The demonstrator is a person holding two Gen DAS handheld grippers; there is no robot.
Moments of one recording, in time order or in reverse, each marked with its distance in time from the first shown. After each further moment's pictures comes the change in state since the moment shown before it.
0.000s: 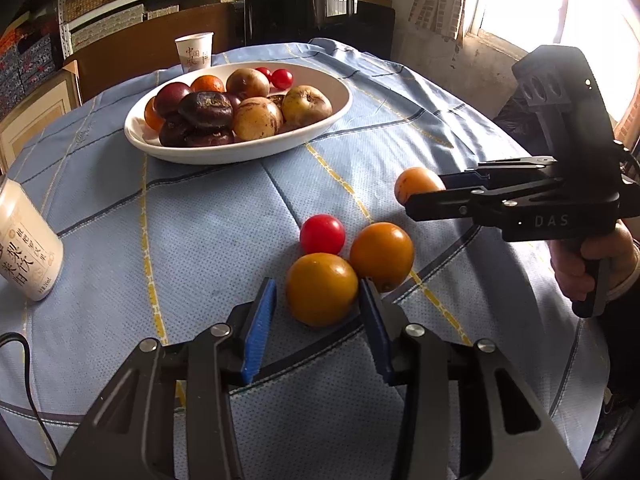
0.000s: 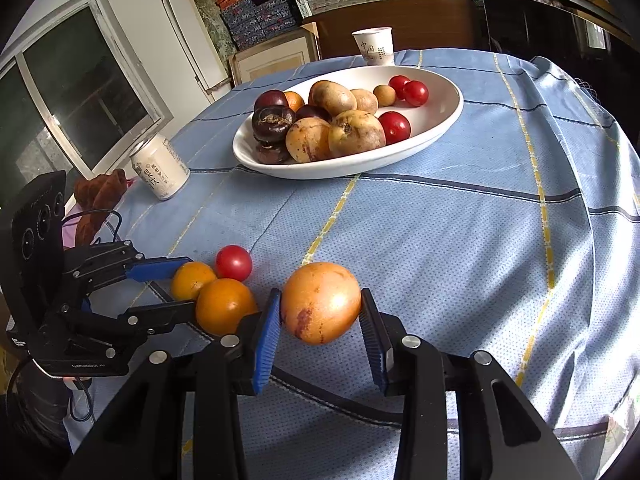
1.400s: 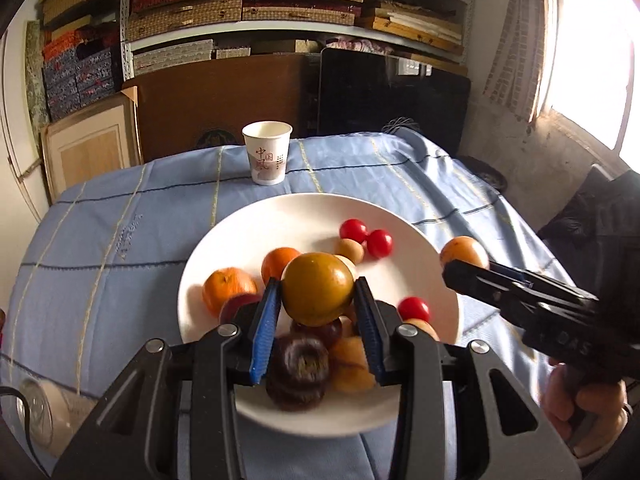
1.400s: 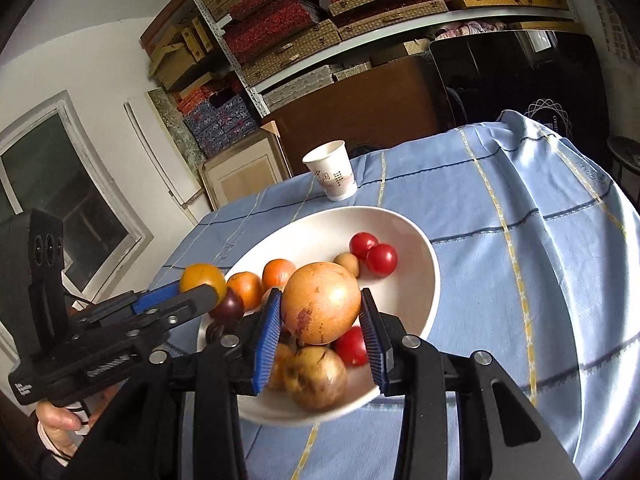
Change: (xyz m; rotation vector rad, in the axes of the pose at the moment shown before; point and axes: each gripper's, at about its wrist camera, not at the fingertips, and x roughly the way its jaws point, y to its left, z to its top) left arm 0.028 0.063 0.171 -0.159 -0.179 0.216; right arm 0.014 -0.050 0.125 0.189 -0.336 -0.013
